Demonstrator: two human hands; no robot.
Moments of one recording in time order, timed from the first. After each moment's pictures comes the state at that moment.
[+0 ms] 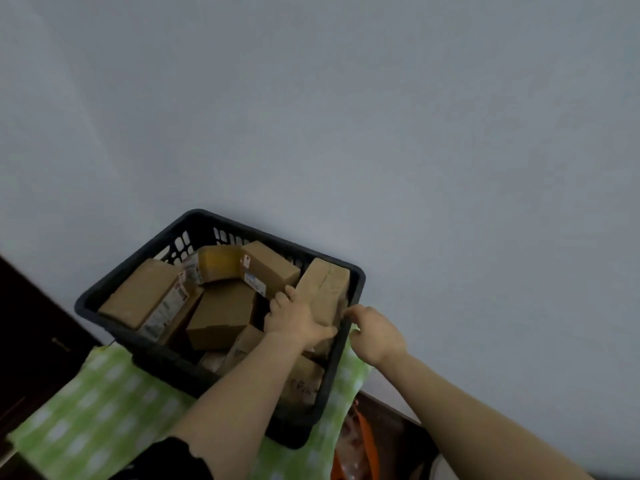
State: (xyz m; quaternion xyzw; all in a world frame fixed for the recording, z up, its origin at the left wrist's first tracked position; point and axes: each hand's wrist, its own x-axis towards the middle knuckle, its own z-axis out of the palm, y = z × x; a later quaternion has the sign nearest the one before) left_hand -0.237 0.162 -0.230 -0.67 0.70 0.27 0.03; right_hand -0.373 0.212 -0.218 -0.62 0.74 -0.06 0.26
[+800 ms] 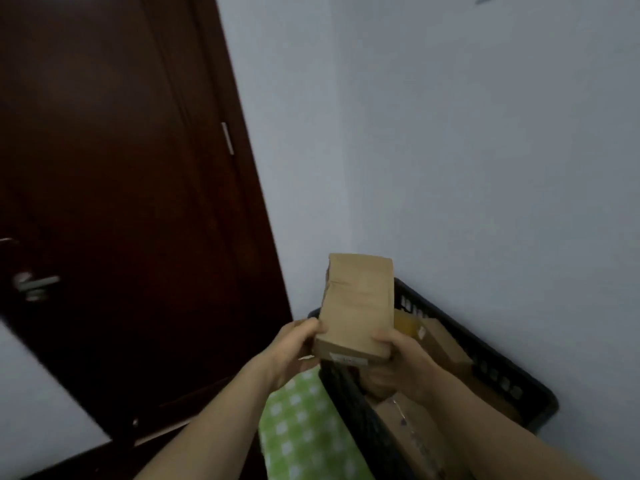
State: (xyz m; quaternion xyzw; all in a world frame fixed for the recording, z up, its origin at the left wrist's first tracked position) left_hand -0.068 0.289 -0.088 -0.67 0.24 0.49 -0.49; right_hand -0.236 0.197 -0.134 -0.36 0.30 -0.25 0.85
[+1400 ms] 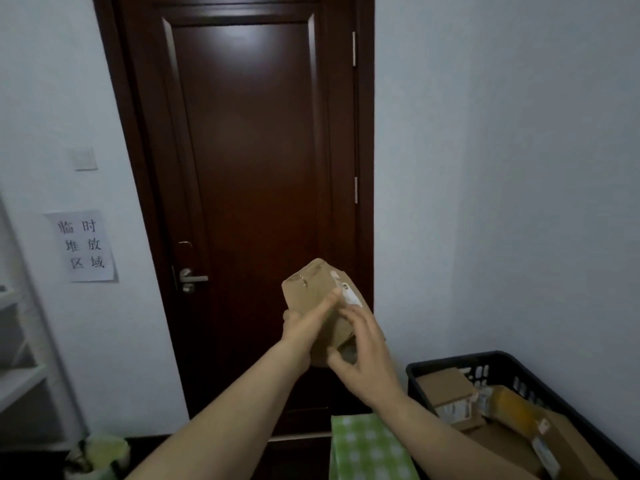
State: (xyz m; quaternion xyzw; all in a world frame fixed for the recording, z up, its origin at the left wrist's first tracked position) left_hand 0.032 0.417 0.002 -0.66 0.12 0.28 -0.69; right_hand -0.066 0.349 -0.048 -0.86 0.10 -0.39 0.32
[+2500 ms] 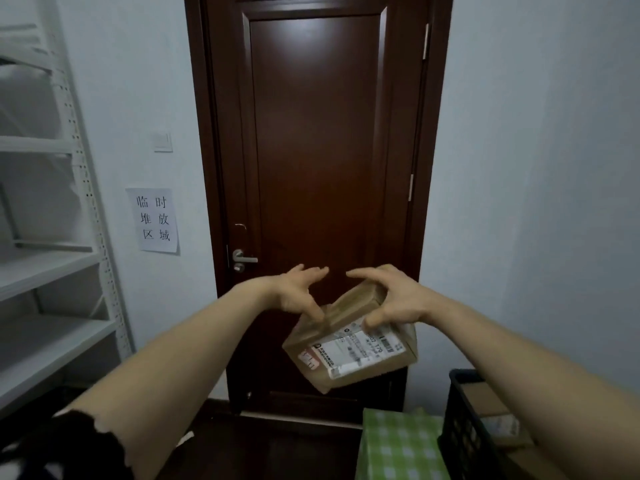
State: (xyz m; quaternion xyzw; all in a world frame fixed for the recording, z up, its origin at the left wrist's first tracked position) left_hand 0.096 0.524 0.069 -0.88 0.42 0.17 -0.16; right_hand -0.030 0.354 0.062 -0.96 0.08 -0.05 0.26
